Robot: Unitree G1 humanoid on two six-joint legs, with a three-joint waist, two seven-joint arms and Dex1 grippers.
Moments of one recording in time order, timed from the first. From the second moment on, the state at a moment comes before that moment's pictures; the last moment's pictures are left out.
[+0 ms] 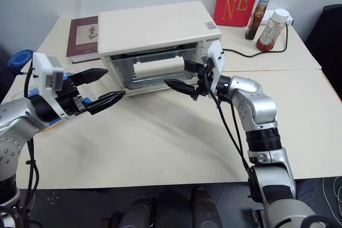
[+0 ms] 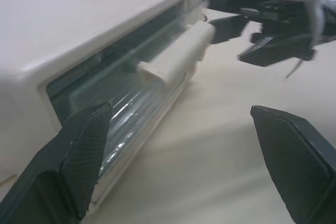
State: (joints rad) left arm -0.39 0.77 0.33 -0.47 -0.74 0.77 -0.57; right arm -0.75 -0.39 -0.01 0.09 0.50 0.51 0.97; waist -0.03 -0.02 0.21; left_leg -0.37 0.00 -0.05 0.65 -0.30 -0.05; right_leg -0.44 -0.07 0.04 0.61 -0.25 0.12
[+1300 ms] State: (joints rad) left arm -0.48 0.76 -0.12 -0.15 -0.24 0.35 -0.95; right arm -0.08 -0.77 -0.35 -0.57 0.83 0.77 0.87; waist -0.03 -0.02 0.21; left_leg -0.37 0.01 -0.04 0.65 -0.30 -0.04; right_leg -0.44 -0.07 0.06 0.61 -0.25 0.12
